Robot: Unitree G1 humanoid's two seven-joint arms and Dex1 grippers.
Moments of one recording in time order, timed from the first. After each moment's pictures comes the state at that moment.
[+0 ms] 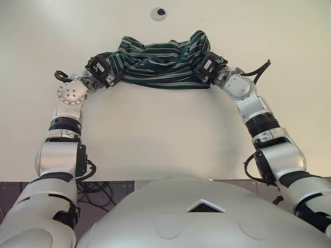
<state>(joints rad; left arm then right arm) -0.51 0.51 -0.07 1.15 0.11 -0.59 -0.57 -0.46 -0.34 0.34 0.73 -0.32 -0.28 0.37</state>
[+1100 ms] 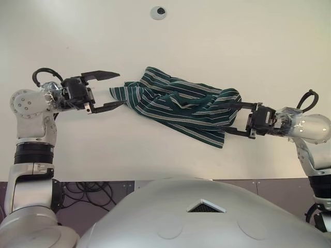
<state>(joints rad) -0.13 0.72 -0.04 0.30 -0.49 -0.44 -1.35 0.19 -0.80 0.10 -0.21 0.40 -0.17 1.11</state>
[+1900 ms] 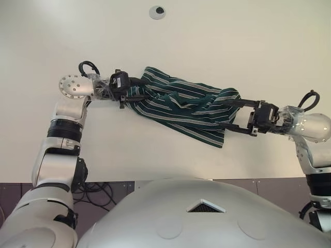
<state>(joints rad) -0.36 0.56 -0.20 0.58 -0.14 -0.33 -1.31 0.18 -0.76 0.08 -0.15 0.38 -0.18 1.12</state>
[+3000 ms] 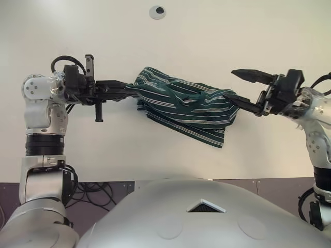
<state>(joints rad) -0.19 0.67 0.01 0.16 -0.71 -0.14 -1.61 0.08 -0.75 0.01 -0.30 0.55 0.13 0.97</state>
